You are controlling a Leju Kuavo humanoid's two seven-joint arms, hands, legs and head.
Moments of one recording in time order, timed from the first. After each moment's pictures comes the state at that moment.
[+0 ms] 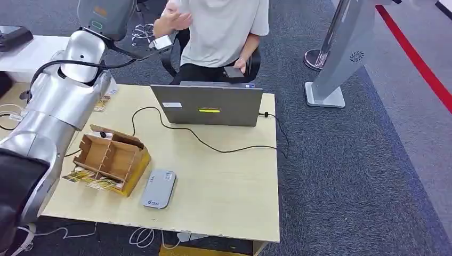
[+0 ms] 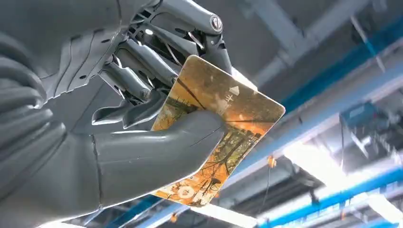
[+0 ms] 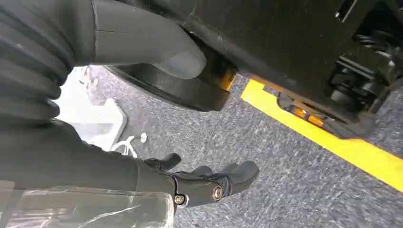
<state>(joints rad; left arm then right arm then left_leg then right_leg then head) -1.21 0.23 -0.58 -0.74 -1.55 0.50 0.07 -0.23 0.04 1.25 -0.15 -0.64 -0.13 0.22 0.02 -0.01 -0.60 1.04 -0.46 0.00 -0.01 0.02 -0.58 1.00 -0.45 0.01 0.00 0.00</state>
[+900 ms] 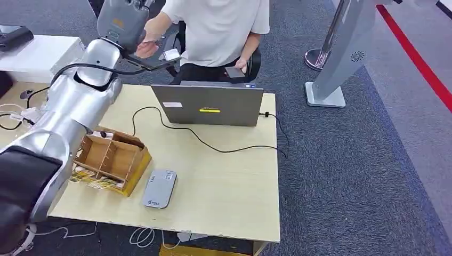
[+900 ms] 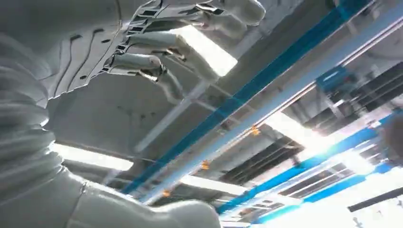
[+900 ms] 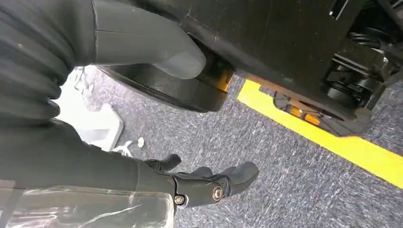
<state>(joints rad) -1.18 0.17 -0.58 -0.66 -1.48 0.46 0.02 -0.22 0.04 1.26 -0.15 -0.69 -0.15 0.20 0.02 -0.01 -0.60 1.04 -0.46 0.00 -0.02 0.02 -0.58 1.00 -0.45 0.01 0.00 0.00</state>
